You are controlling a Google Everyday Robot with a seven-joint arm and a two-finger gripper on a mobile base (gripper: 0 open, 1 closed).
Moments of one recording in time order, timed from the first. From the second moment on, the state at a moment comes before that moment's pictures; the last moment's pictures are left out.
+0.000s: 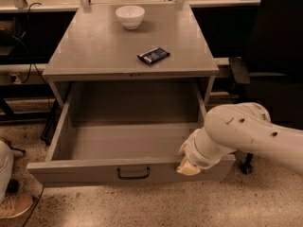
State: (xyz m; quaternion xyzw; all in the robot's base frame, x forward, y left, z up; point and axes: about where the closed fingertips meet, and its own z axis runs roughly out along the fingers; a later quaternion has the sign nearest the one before) arm 0.442 -0.099 0.664 -0.62 0.76 0.06 0.17
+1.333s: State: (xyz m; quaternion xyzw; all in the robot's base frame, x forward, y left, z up) arm 0.507 -0.154 0.690 -0.62 0.75 0.06 0.21
